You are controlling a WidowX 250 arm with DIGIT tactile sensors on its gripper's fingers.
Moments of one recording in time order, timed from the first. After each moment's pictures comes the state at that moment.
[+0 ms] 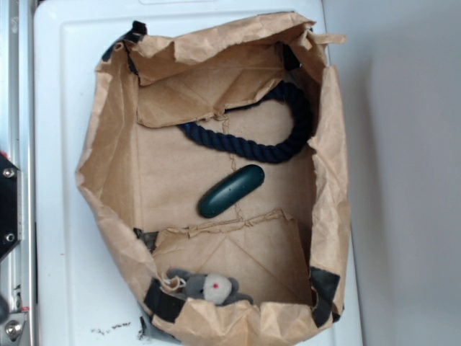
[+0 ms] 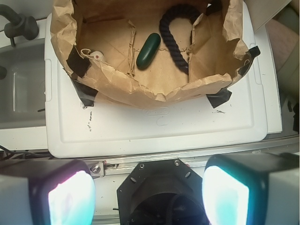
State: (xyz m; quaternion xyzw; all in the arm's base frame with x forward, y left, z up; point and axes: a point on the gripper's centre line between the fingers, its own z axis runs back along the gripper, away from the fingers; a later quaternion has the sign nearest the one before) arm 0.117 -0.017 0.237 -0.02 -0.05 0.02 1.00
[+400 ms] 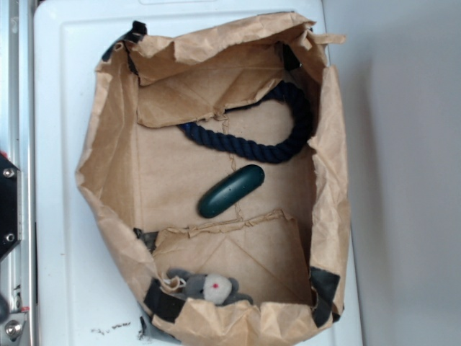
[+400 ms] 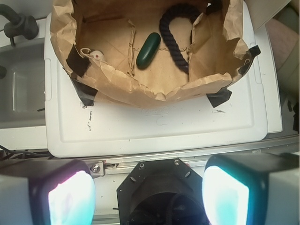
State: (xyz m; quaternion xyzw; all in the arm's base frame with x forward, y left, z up) arm 0.117 -0.017 0.233 -0.02 -0.04 0.02 1.00
